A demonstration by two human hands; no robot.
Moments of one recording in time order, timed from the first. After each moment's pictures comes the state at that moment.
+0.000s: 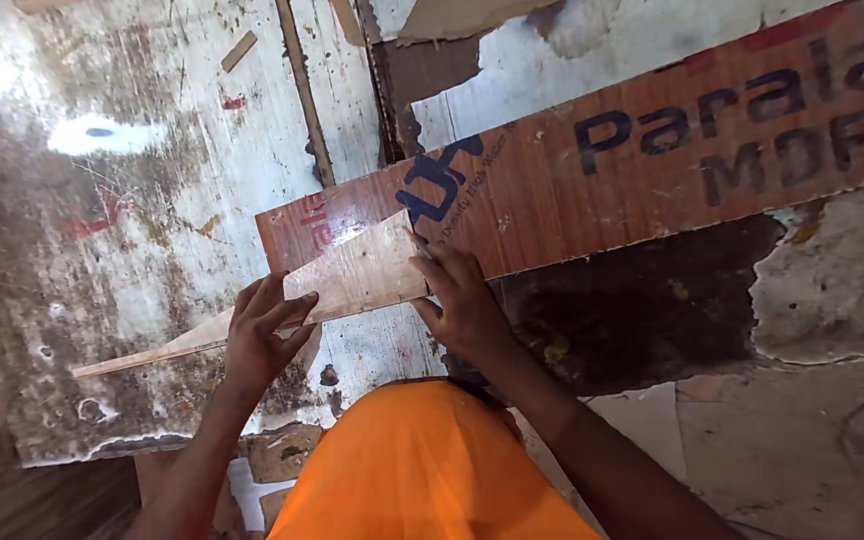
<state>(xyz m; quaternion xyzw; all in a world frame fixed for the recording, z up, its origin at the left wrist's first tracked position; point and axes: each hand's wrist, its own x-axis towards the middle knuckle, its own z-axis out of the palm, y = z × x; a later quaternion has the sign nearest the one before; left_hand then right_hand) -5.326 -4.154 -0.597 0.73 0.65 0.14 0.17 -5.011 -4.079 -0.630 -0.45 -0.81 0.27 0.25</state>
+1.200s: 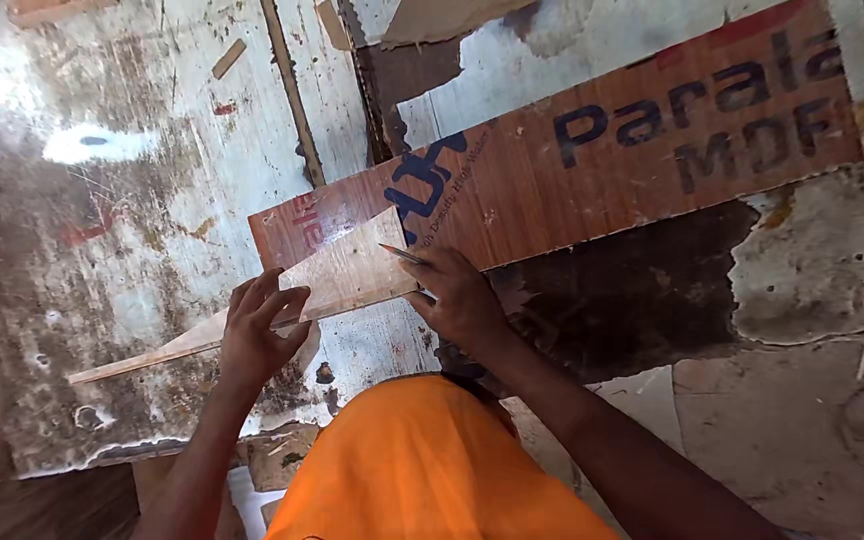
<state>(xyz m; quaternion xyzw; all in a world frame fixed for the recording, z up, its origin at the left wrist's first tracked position) -5.320 -4.150 -0.591 0.73 0.66 0.11 0.16 -5.006 -4.076 -0.626 -0.43 -0.81 0.27 0.28</state>
